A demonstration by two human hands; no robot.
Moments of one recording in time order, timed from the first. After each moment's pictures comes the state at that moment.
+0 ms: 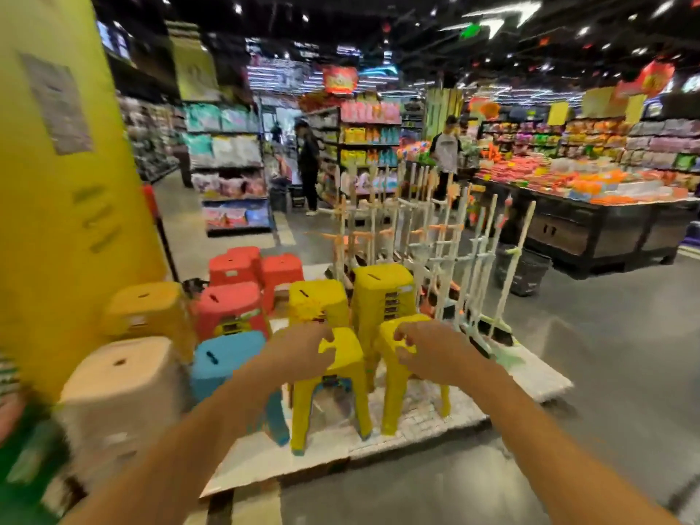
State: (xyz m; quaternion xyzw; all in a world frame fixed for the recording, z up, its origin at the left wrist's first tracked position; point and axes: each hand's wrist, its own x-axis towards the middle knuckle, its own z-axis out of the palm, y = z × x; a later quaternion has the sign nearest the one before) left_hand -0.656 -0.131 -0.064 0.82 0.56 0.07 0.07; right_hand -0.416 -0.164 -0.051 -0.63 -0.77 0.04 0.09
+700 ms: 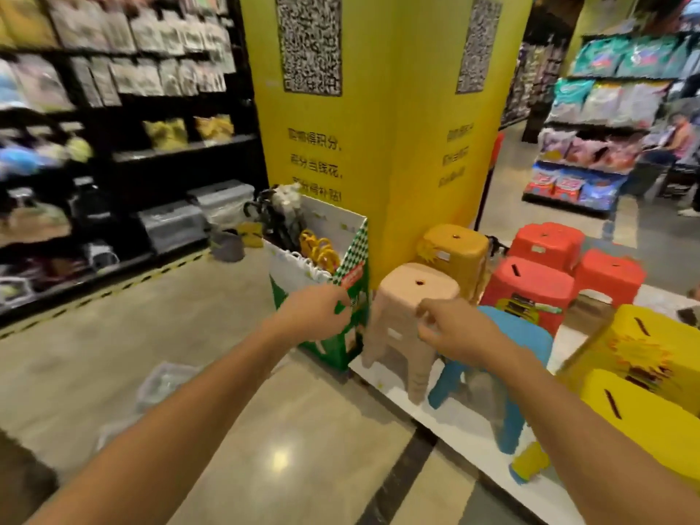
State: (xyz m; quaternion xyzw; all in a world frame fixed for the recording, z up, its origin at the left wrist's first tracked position) left_hand -1.006 -0.288 -0.082 0.46 0.88 0.10 0.07; right_hand -0.843 -0.103 -0.095 -0.19 -0.97 0.12 0.01
